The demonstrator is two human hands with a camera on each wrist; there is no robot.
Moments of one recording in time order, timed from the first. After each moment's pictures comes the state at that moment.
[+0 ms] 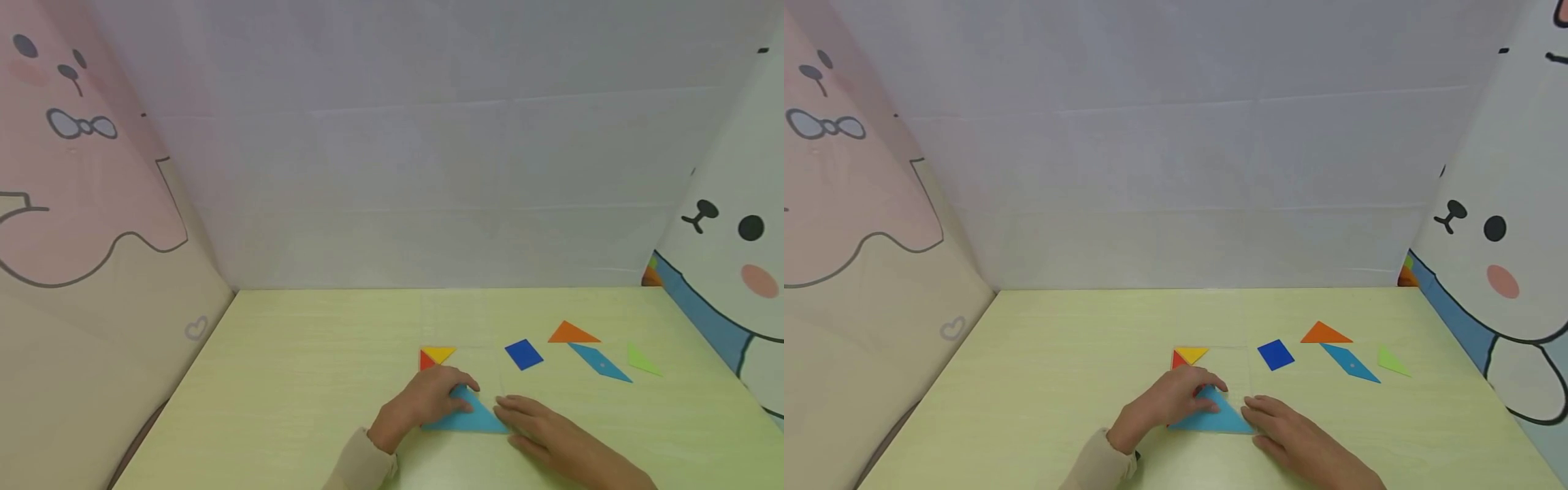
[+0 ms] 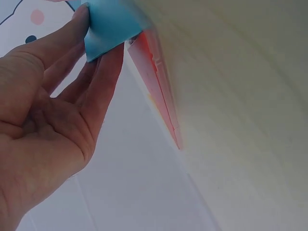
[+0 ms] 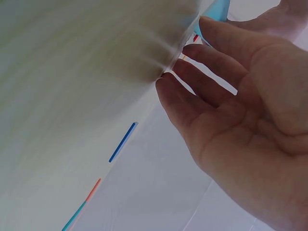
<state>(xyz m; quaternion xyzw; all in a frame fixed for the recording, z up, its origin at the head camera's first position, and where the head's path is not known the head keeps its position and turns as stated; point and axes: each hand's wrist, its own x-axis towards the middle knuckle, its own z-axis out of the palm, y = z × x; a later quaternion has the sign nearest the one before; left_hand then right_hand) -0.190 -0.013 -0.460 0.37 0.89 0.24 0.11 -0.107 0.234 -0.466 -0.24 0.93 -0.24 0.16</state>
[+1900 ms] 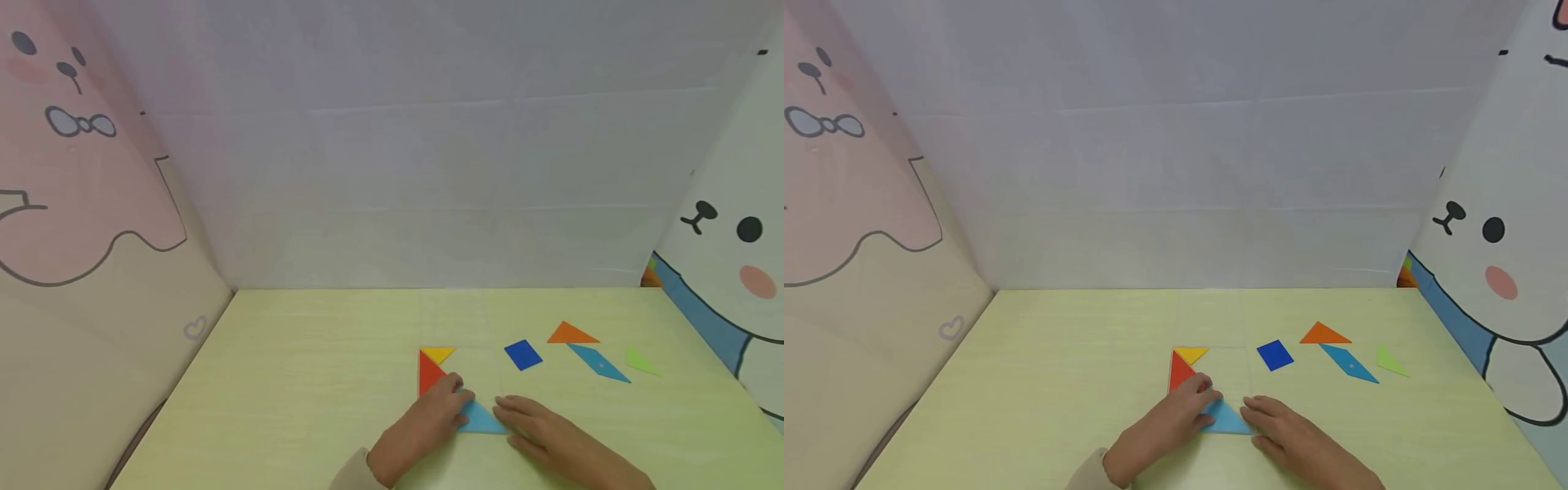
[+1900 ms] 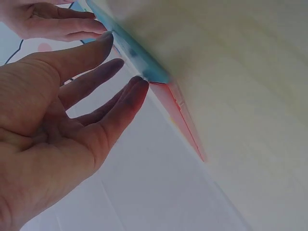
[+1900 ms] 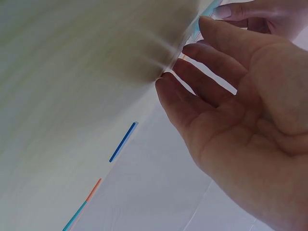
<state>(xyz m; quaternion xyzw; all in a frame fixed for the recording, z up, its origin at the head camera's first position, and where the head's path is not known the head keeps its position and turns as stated) -0.152 -0.012 -0.461 0.38 0.92 0.13 0.03 -0.110 0.229 -0.466 -0.22 0.93 -0.24 0.18</state>
